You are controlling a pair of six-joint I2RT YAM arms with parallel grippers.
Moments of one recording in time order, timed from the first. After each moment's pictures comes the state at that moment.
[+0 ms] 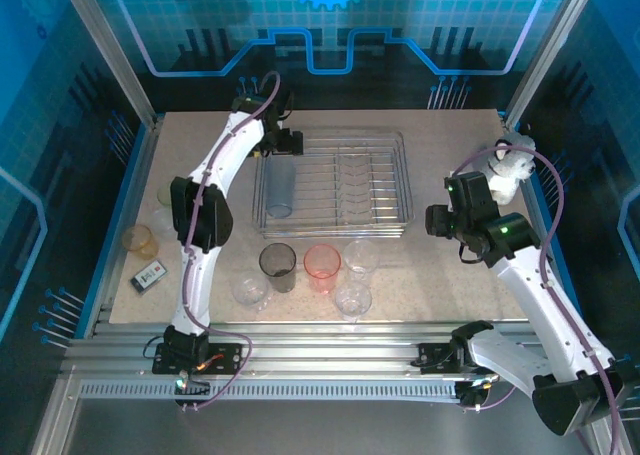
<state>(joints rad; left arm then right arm) -0.27 2.29 2.29 -1.20 -0.10 -0.37 0.31 0.98 1.05 -0.99 0.23 0.28</state>
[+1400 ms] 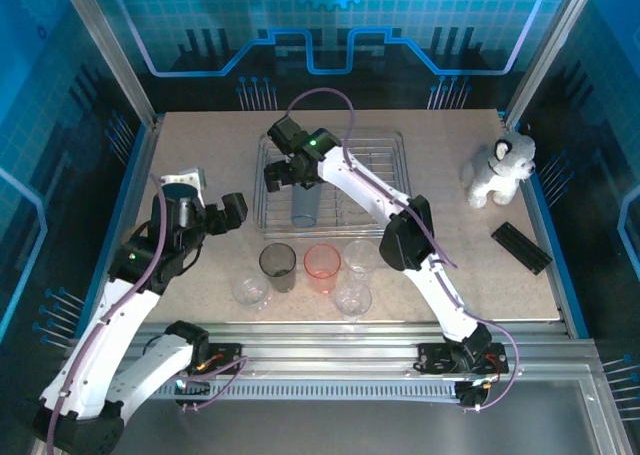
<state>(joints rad) -0.28 0.80 0.95 -0.75 -0.16 -0.47 0.76 2.47 2.55 -1.20 0.11 0.49</state>
